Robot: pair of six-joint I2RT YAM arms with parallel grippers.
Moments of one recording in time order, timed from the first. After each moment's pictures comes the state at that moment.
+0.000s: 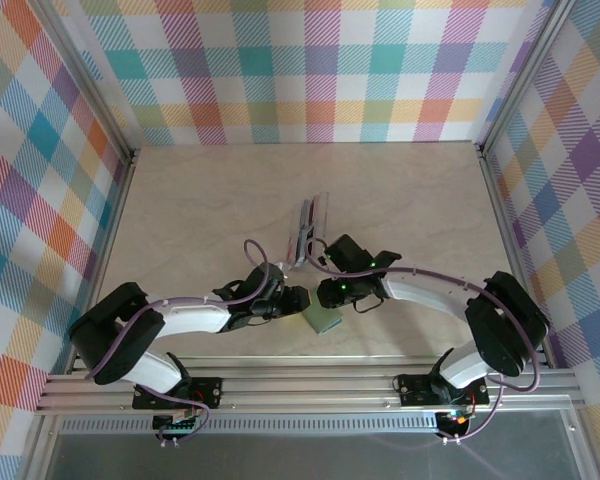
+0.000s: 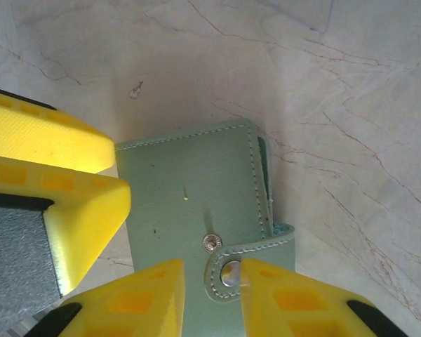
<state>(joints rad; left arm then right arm) -0.84 1.47 0.52 0.18 0.15 -0.98 0.82 1.49 0.88 -0.51 -0.18 0.43</state>
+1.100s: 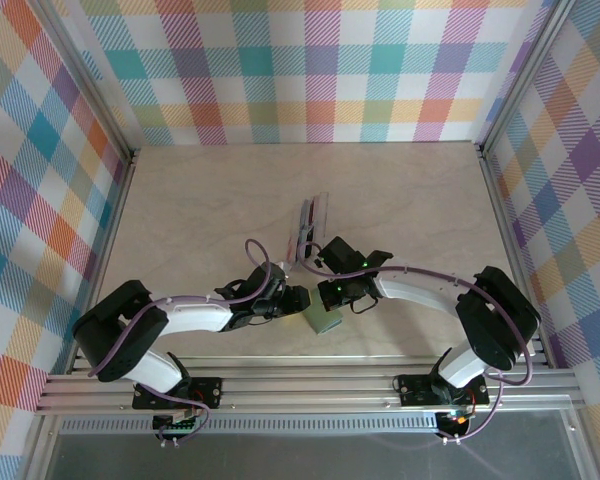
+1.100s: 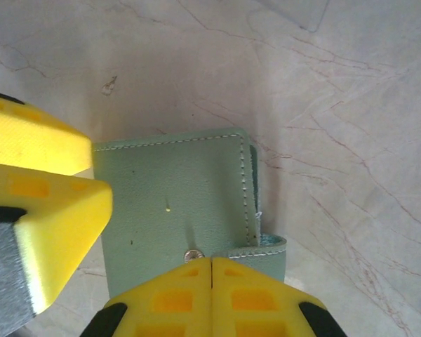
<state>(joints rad) -0.84 1.49 0.53 0.19 0.14 -0.98 0.85 1.54 0.91 -0.54 -0.12 0.41</state>
